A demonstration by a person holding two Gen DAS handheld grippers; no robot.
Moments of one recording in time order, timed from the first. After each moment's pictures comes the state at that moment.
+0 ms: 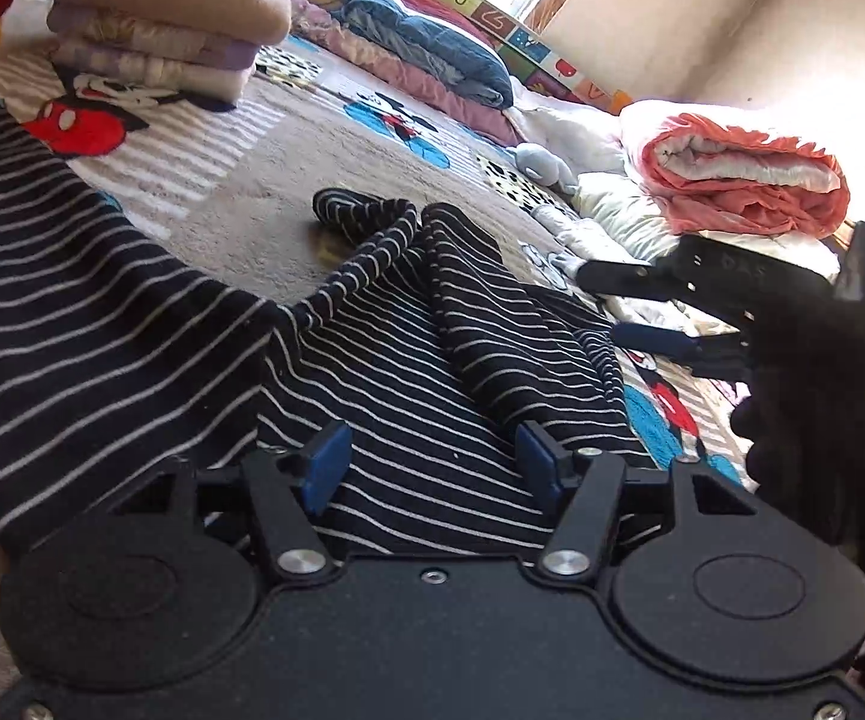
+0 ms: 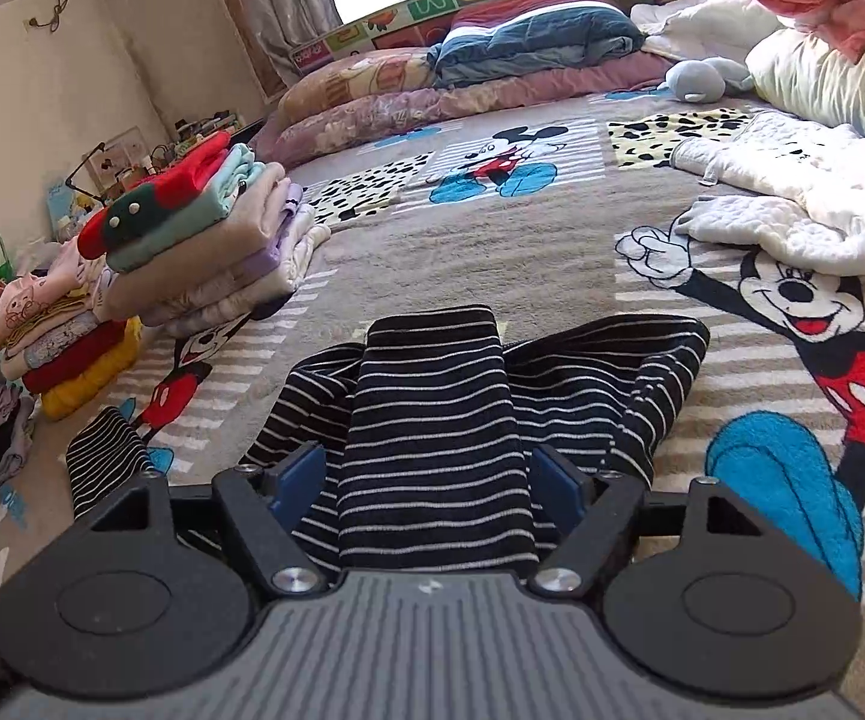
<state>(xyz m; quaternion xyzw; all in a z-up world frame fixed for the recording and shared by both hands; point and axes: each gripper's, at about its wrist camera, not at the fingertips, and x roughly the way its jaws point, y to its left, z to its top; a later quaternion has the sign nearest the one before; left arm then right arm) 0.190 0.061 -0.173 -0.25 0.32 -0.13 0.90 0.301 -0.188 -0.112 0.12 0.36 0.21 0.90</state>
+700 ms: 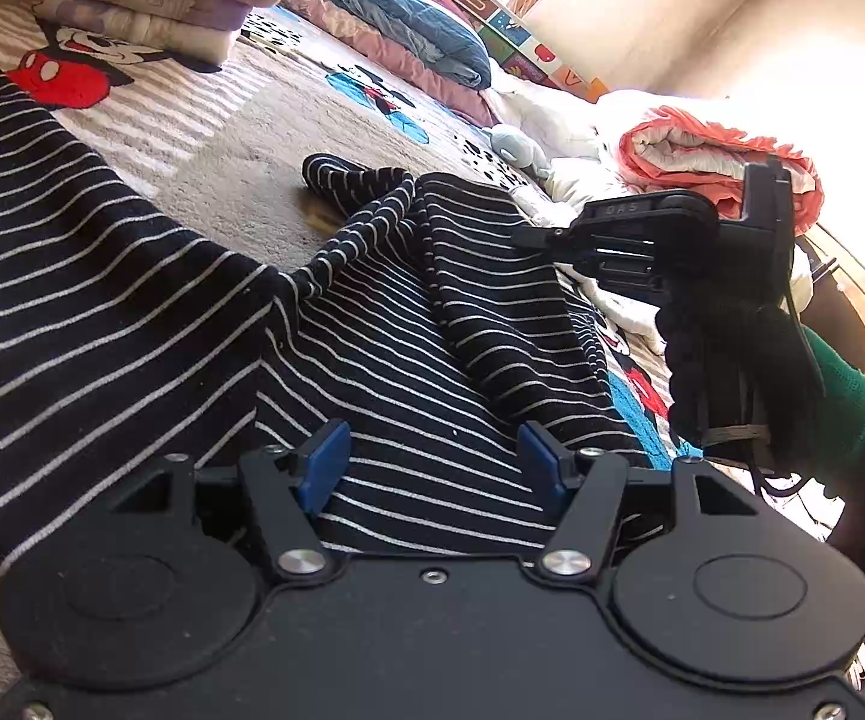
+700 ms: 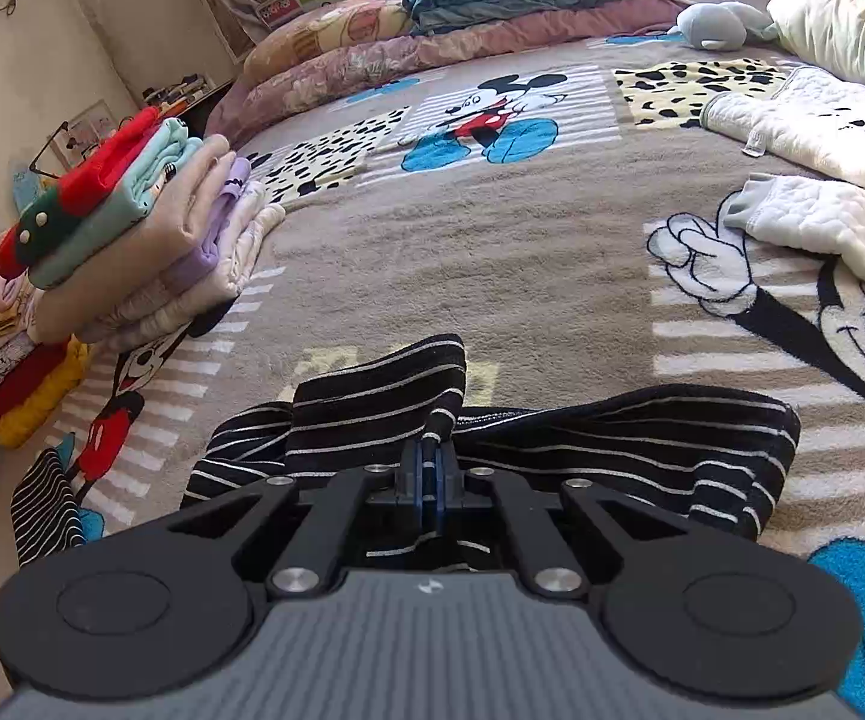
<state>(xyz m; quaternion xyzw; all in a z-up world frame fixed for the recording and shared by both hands) 0.192 0.072 -0.186 -0.27 0.32 -0.17 0.89 0.385 -0.176 -0.128 0.13 0.39 0.20 0.89</state>
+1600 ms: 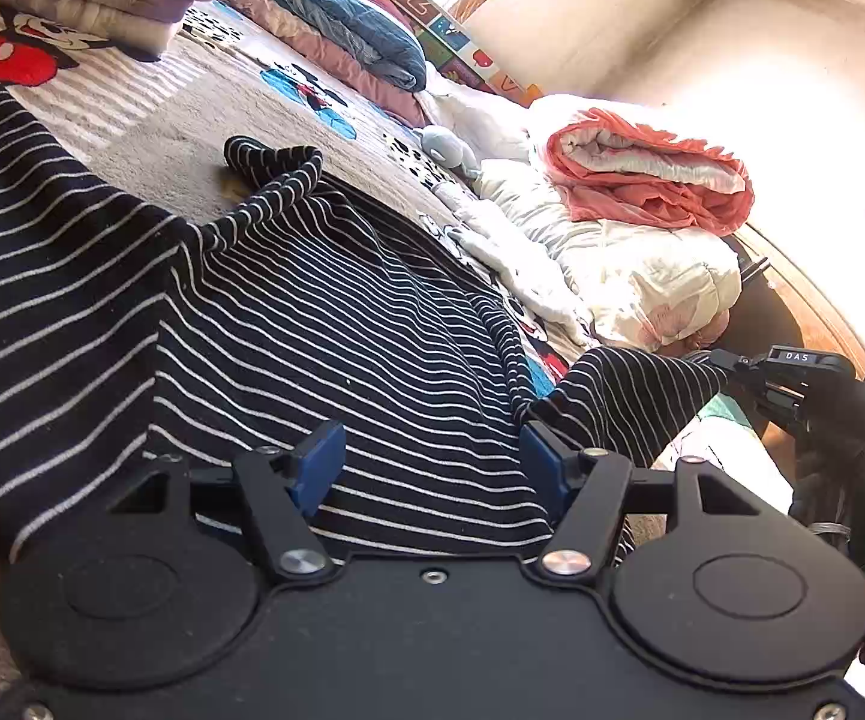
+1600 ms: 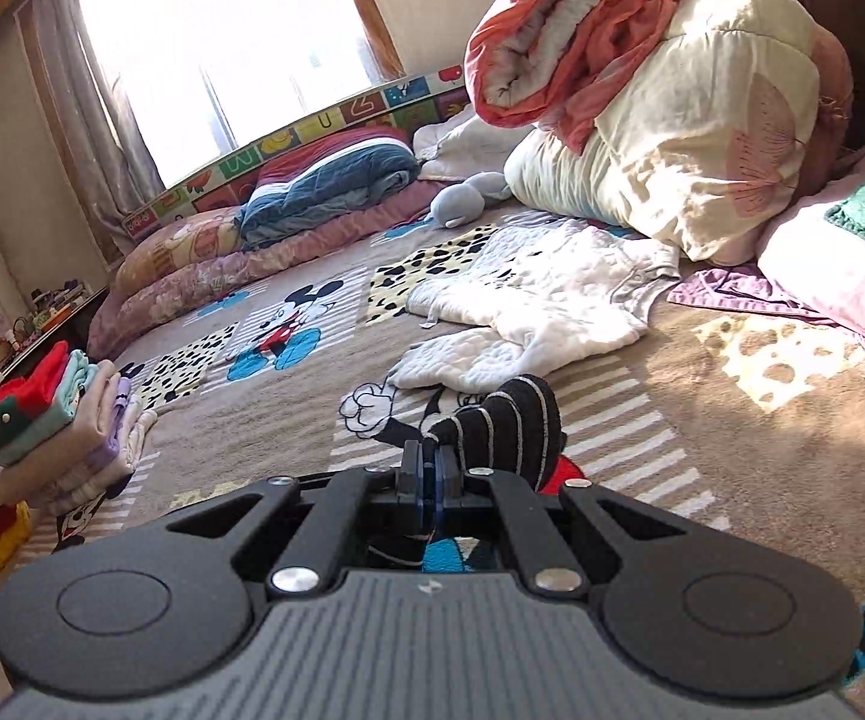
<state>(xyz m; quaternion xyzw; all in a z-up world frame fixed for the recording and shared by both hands) 0.165 0.056 -0.184 -0.29 0.30 -0.23 0.88 0.219 -0.383 -0.057 0.19 0.25 0.02 0.95</state>
